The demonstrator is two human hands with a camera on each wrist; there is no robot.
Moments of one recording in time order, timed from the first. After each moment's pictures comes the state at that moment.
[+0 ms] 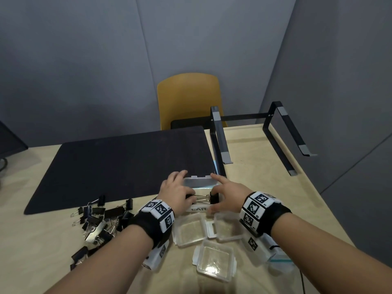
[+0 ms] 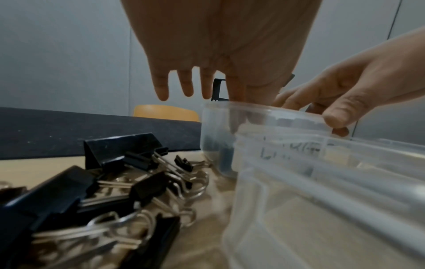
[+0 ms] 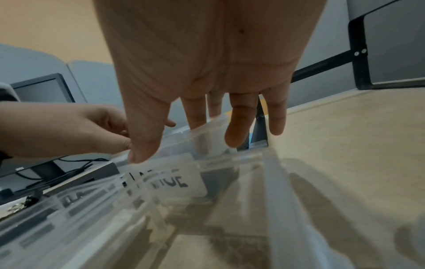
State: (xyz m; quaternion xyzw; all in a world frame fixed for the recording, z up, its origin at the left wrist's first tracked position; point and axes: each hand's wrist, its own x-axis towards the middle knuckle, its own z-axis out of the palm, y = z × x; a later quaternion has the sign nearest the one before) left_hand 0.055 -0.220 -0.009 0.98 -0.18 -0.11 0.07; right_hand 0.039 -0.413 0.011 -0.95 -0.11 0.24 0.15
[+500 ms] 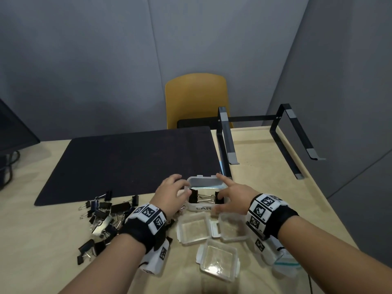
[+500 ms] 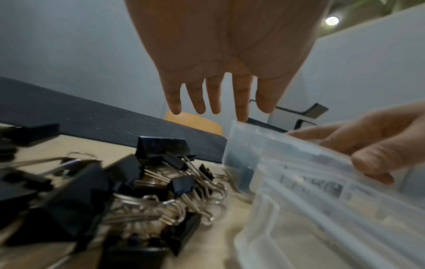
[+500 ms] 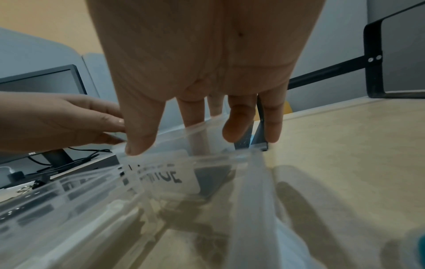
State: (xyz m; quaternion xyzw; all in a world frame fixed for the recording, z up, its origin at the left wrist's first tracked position) left_hand 0.045 -0.191 -0.007 0.95 -0.09 -0.11 0.28; right_hand 0.039 -0.413 0.013 -0.95 -0.13 0.27 0.10
